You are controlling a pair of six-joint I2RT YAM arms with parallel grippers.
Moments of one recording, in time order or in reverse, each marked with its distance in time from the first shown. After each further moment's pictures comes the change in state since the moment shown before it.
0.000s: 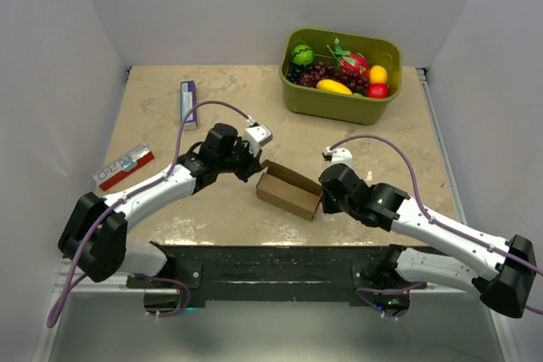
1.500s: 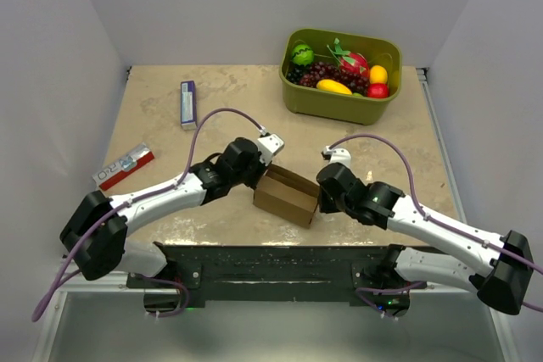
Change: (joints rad) left arm -0.185 0.010 0.000 -0.012 -0.381 -0.059; right arm 0.000 0.041 0.012 0.019 -0.014 0.062
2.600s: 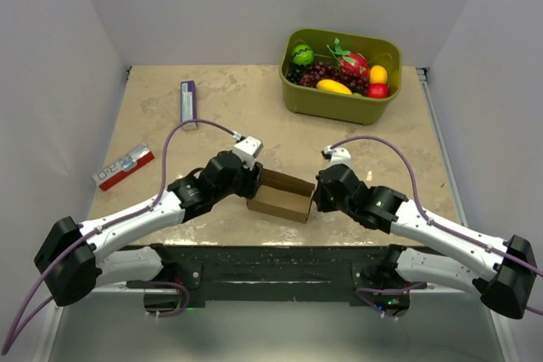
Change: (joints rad) left arm -0.033 -0.223 -0.135 -0.010 -0.080 -0.282; right arm 0.000 -0.043 -0.055 0.120 -0.023 -0.021
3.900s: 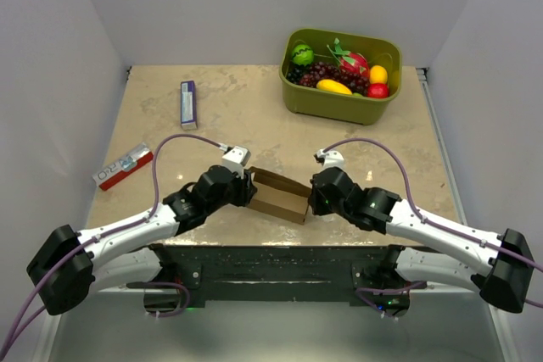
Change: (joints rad) left arm 0.000 -0.087 -0.199 0.154 0.008 -0.156; right arm 0.044 0.035 -0.009 0.034 -0.011 0.002
